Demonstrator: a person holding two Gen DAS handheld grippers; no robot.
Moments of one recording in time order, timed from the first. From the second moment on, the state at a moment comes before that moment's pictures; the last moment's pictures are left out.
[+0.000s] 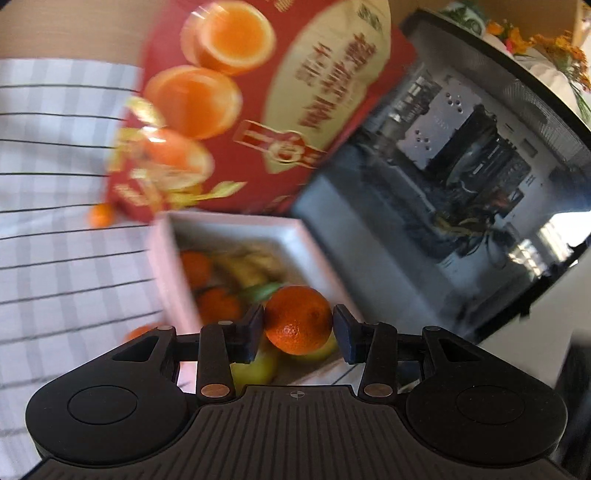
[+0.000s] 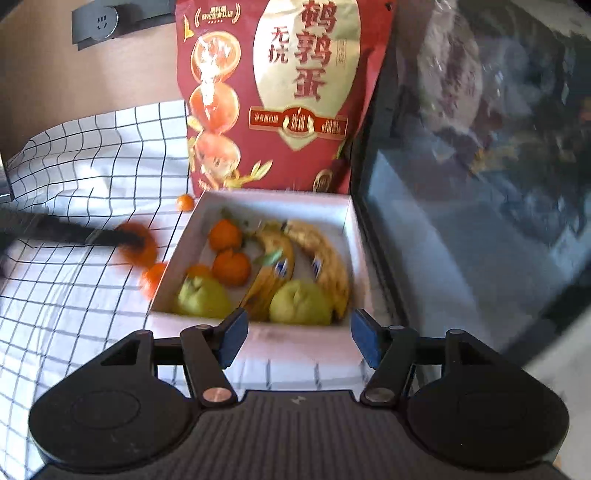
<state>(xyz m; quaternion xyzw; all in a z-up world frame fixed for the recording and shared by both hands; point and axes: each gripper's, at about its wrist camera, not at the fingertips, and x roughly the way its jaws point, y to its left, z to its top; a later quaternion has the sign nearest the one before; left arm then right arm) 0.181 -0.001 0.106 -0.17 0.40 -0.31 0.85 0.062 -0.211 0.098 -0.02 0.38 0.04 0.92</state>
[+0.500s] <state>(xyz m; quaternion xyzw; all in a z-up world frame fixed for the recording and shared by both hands) 0.252 -0.043 0.097 -0.18 0.43 -0.28 0.84 0.041 -0.228 0.063 0.02 0.42 0.03 0.91</state>
